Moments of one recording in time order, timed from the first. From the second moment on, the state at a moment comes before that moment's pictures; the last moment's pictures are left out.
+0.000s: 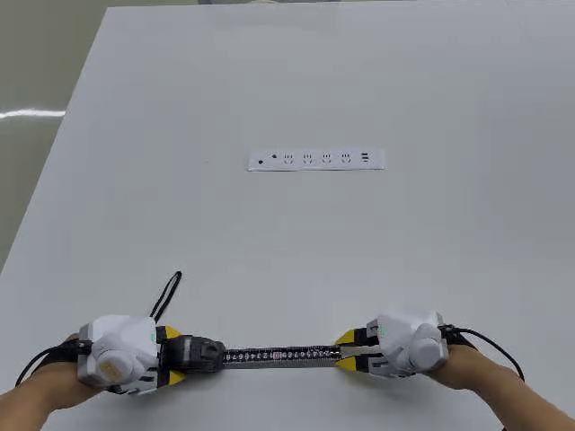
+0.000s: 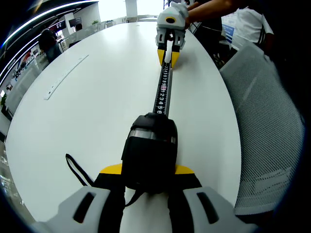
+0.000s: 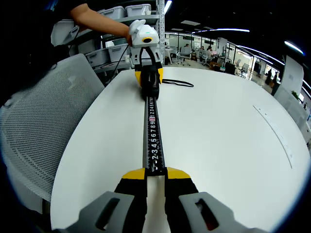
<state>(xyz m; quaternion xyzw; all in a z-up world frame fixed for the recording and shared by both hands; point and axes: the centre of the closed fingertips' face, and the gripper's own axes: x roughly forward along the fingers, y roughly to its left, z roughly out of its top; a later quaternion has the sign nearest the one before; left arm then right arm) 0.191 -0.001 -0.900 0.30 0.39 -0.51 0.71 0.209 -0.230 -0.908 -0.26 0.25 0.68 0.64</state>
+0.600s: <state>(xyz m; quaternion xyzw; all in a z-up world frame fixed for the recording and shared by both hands) 0.190 -0.001 -0.900 0.30 0.39 -0.51 0.71 0.210 -0.242 -0.909 -0.26 0.25 0.67 0.64</state>
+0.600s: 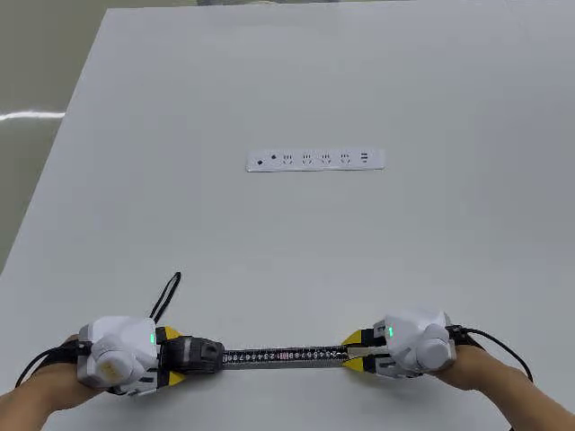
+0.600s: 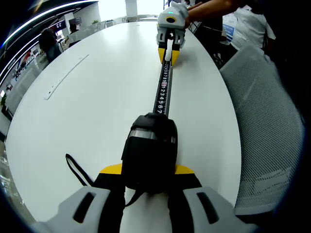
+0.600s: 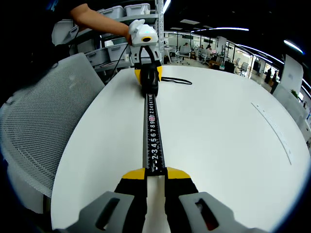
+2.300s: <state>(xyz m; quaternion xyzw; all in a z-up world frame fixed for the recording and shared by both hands) 0.191 -0.003 -0.900 0.31 0.39 -0.50 0.70 0.214 -0.277 -0.915 -0.28 0.27 0.66 0.64</state>
